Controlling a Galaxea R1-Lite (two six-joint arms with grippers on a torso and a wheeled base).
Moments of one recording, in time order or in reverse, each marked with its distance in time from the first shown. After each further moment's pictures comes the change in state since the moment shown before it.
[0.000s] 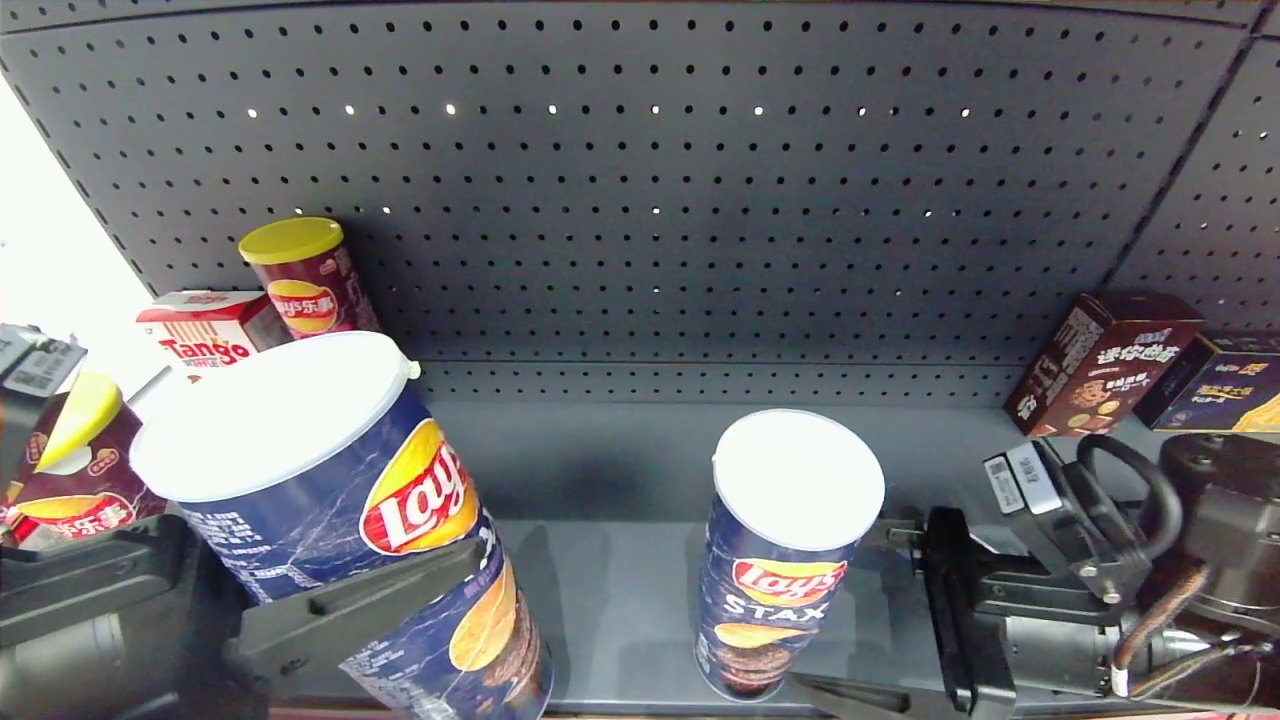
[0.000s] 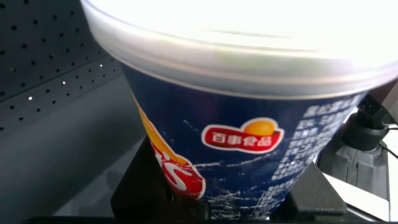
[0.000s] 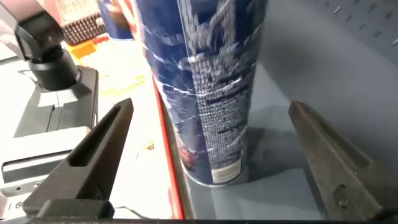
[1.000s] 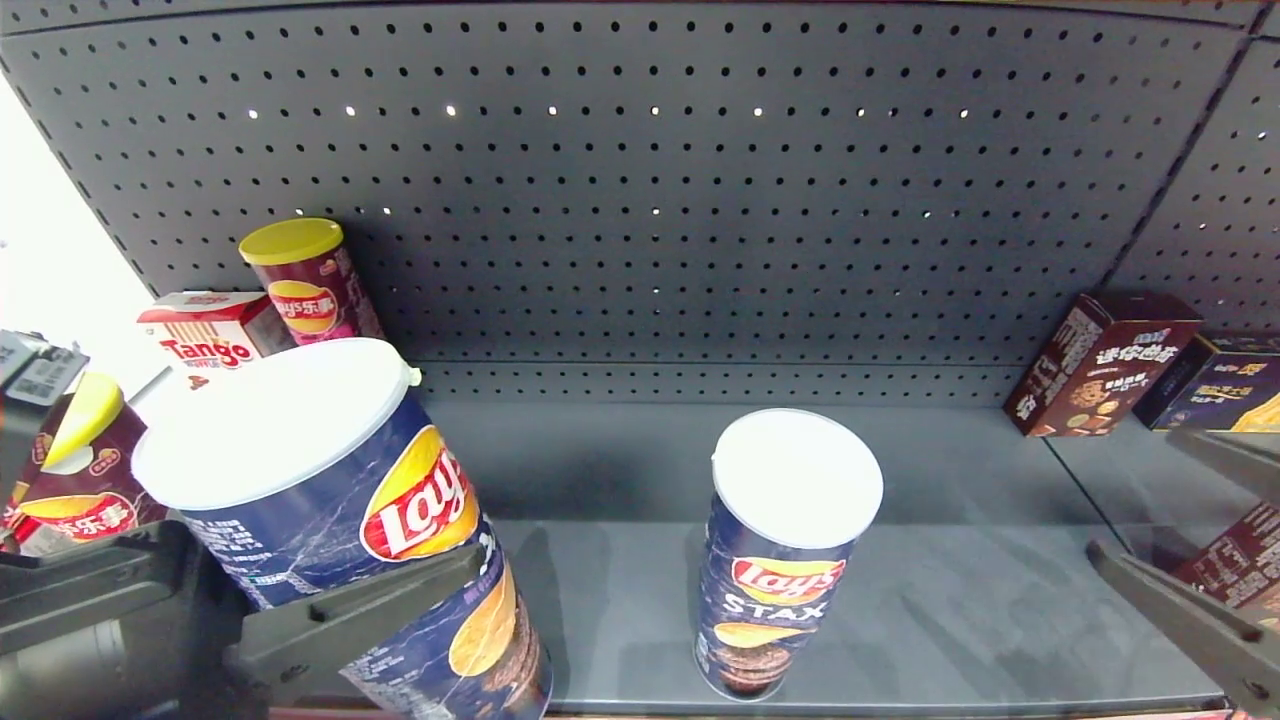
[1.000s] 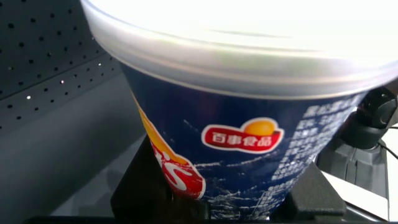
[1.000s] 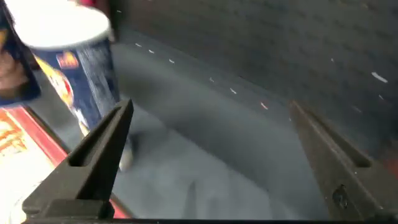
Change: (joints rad) left arm -0.001 -0.001 0.007 -0.003 -0.004 0.001; right arm -0.006 -0.664 0.123 0.288 -0.659 0.006
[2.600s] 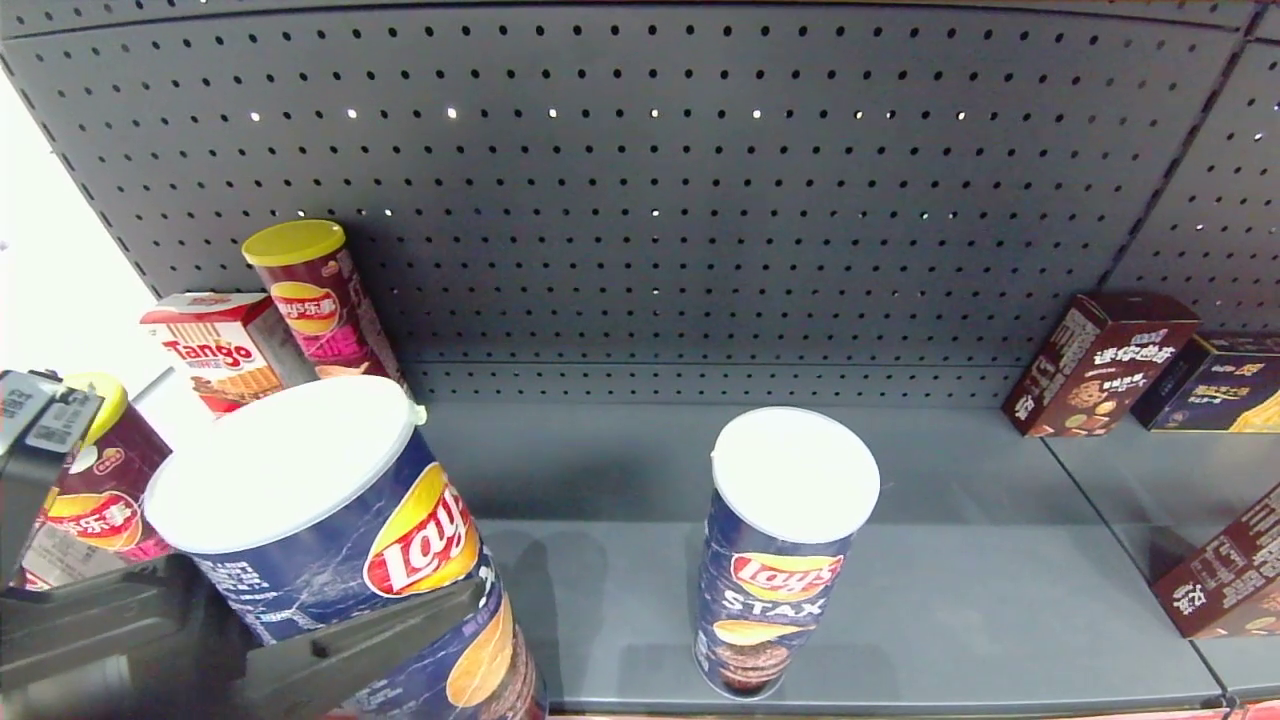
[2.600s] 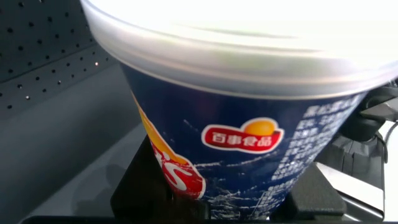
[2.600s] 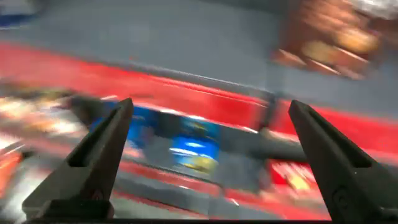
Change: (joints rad) left arm -0.006 -0.013 0.041 -0.007 0.001 0.002; right arm -0.527 -0.722 0.219 0.781 -0.007 0.116
